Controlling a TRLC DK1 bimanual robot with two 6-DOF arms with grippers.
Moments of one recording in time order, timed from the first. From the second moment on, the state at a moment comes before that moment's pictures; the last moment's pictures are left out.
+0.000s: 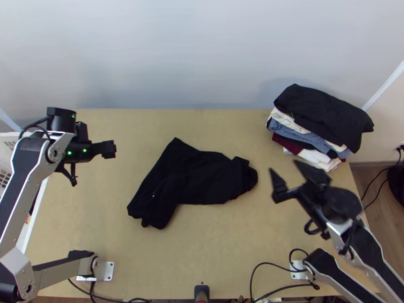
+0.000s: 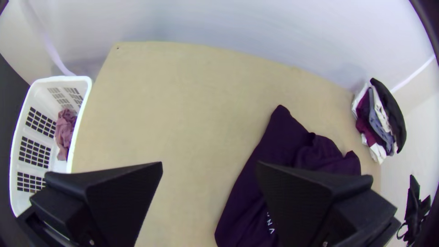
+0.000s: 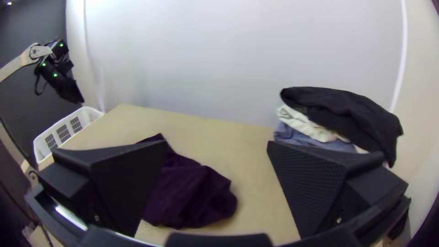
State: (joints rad) left arm -0.07 1.31 1.41 -1.04 0.02 -0.21; right arm 0.61 0.64 0.68 -0.26 0.20 0.14
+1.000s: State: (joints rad) left arm -0.05 1.30 1.26 -0.90 0.02 -0.26; right arm 1.03 1.61 1.13 -0.35 -0.27 1.06
